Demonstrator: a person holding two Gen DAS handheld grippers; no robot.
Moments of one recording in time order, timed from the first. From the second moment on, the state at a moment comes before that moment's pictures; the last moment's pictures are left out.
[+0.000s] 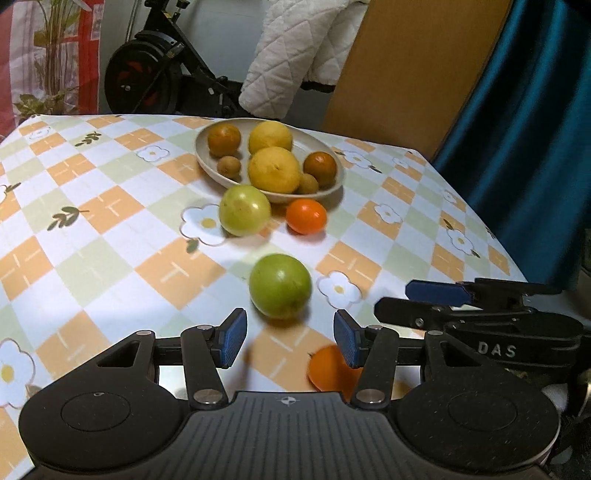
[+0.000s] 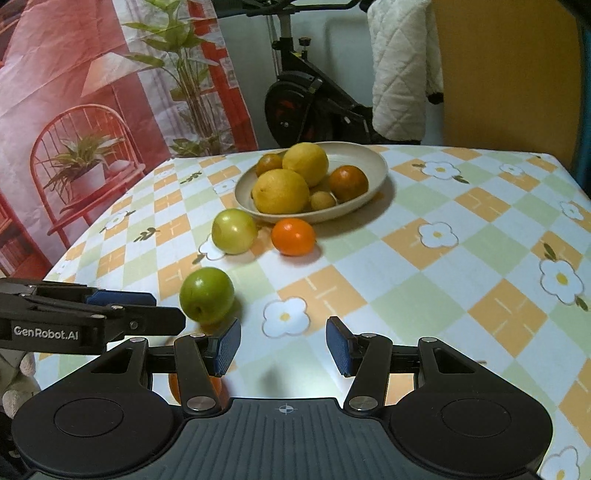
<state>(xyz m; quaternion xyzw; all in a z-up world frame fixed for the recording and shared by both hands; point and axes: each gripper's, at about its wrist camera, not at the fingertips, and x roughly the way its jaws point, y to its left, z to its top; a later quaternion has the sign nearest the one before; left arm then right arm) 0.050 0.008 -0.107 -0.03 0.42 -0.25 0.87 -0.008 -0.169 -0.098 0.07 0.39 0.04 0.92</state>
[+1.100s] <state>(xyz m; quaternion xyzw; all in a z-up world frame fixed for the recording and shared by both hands) 0.029 -0.014 -0.130 0.03 0.42 -0.26 0.87 -0.023 -0.179 -0.107 0.09 0.38 0.02 0.92</state>
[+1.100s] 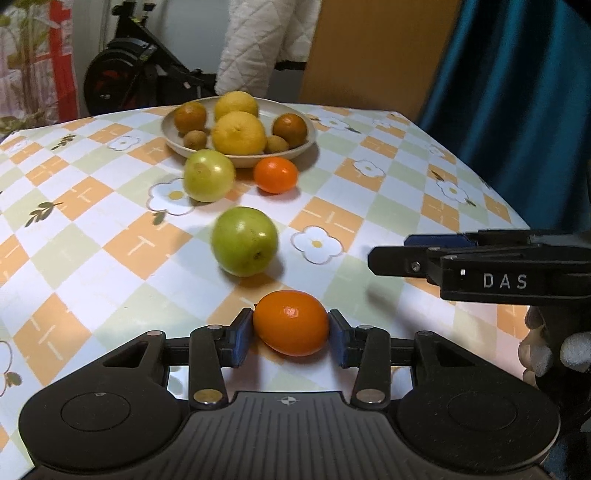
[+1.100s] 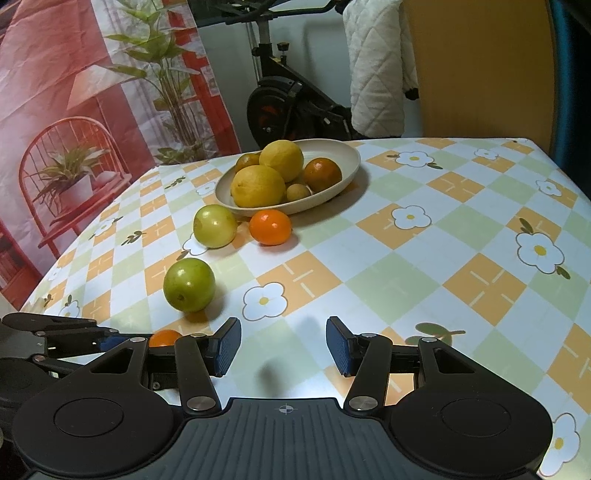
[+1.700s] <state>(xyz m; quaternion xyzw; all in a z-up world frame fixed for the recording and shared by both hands) 0.058 0.033 -0.098 -0.05 0.37 -0.19 0.91 0.034 -0.164 -0.104 0.03 0.37 0.03 0.93</state>
